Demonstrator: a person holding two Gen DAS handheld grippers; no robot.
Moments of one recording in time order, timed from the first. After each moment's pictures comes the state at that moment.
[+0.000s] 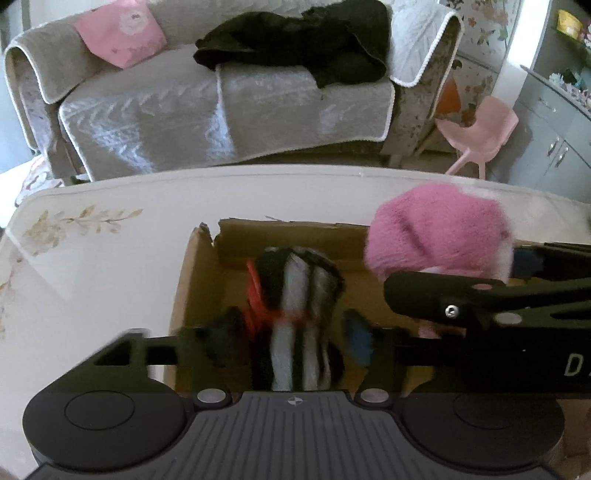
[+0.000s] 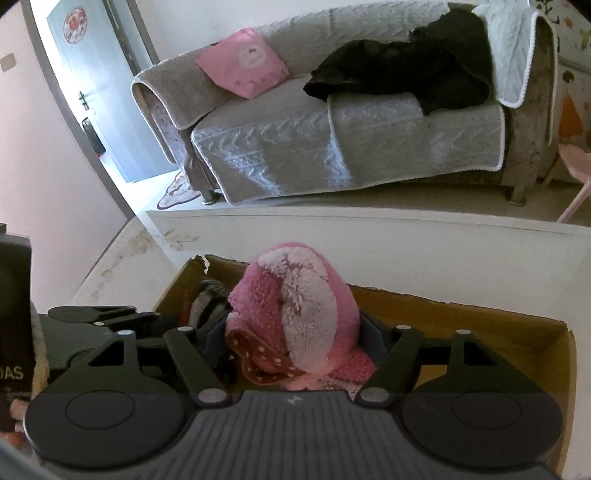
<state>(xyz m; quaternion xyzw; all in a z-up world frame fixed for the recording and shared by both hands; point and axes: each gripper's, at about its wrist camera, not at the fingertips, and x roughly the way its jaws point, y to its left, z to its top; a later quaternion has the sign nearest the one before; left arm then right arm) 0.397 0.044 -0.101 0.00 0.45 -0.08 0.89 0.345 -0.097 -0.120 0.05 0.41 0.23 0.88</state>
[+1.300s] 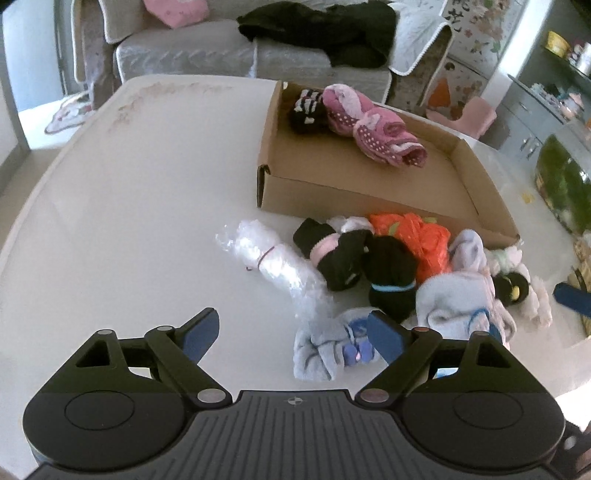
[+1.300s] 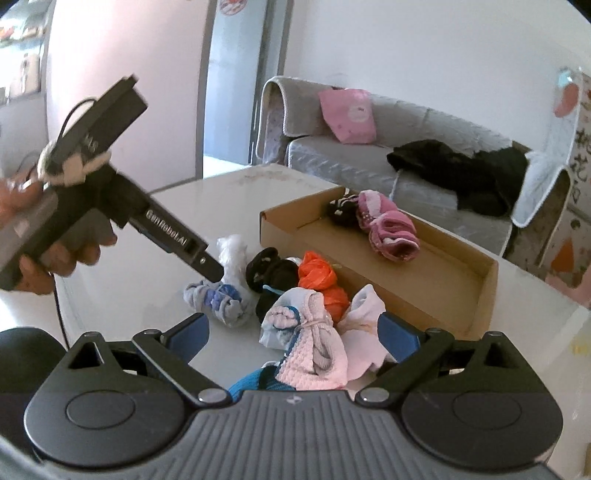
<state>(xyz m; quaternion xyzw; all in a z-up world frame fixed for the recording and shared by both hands) 0.139 0.117 -0.084 -0.07 0.47 -0.08 0.88 0.088 -0.116 -0.104 -0.15 0.26 0.30 0.91</state>
